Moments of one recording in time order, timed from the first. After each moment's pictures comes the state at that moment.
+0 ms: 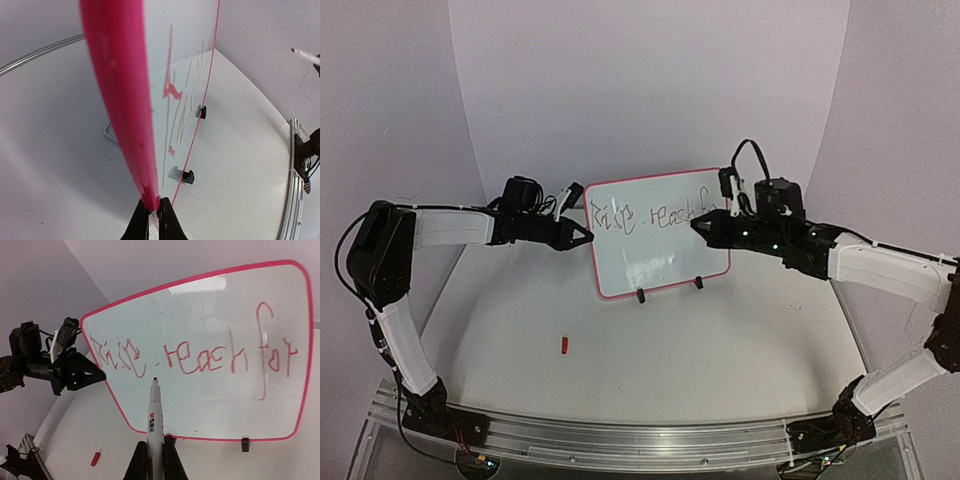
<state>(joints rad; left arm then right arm) -0.42 1.80 1.22 0.00 0.64 -0.03 0.64 1.40 1.06 -0.01 -0.08 0.44</state>
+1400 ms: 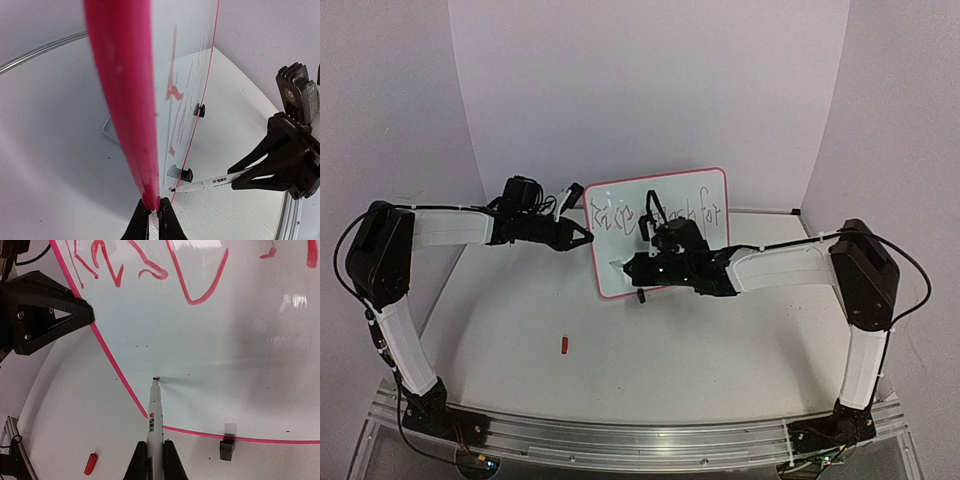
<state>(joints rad) -0.42 1.80 1.22 -0.02 0.64 -0.03 0.87 1.95 1.29 0.14 0.02 0.55</state>
